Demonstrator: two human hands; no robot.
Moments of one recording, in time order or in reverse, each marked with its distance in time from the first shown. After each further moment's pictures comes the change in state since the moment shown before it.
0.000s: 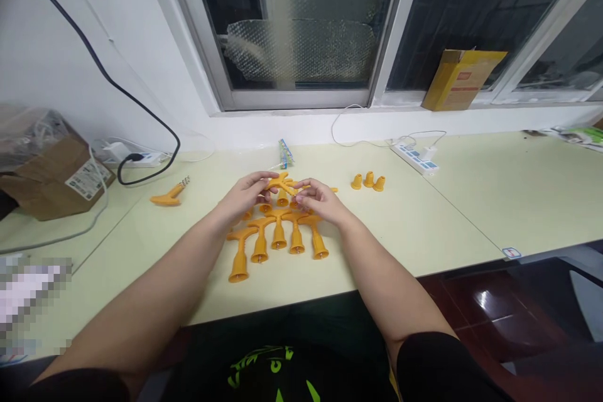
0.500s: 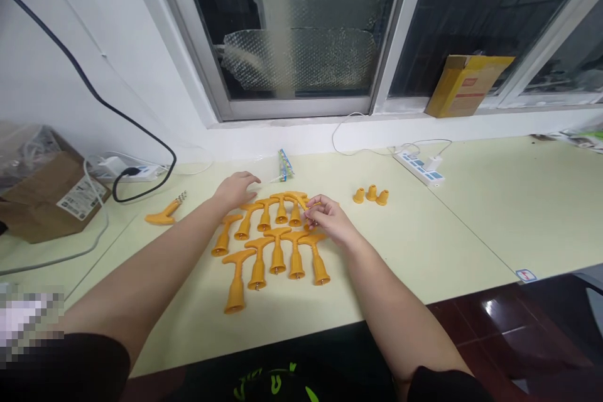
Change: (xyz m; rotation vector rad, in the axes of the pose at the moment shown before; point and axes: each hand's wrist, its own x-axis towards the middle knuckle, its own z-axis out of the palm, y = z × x) left_hand 0.106 -0.036 -0.089 1.321 -0.015 0.190; right_hand 0.004 0.006 -0.011 0.140 0.192 0.158
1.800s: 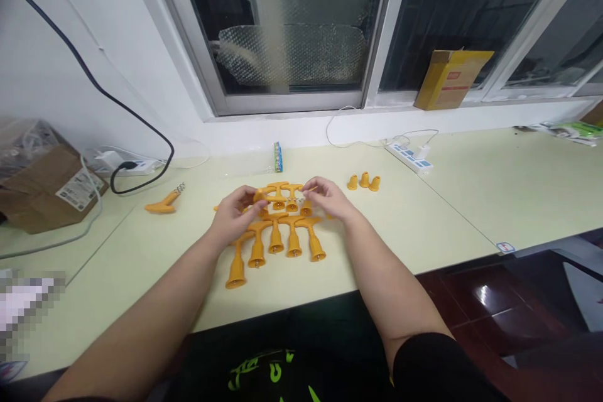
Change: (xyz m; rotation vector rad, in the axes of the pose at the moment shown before) left_hand -0.117 0.095 0.003 -1.038 0.345 0.173; right_hand 0.004 -0.006 -0.020 -0.431 -0.005 -0.228
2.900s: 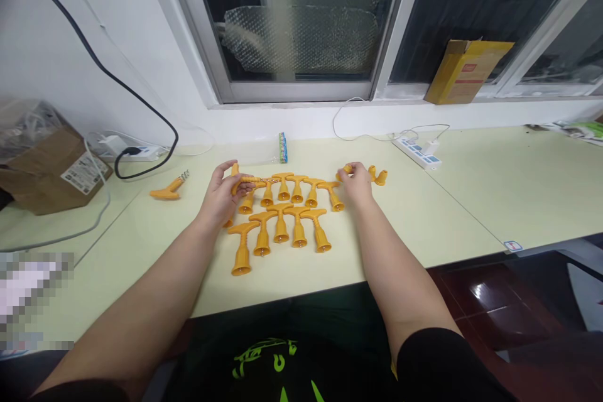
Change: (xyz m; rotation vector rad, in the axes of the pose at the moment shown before) left_hand 0.014 -0.021 -0.022 -0.528 0.320 -0.312; right_hand 0.020 0.043 -0.043 -0.431 0.599 0.161
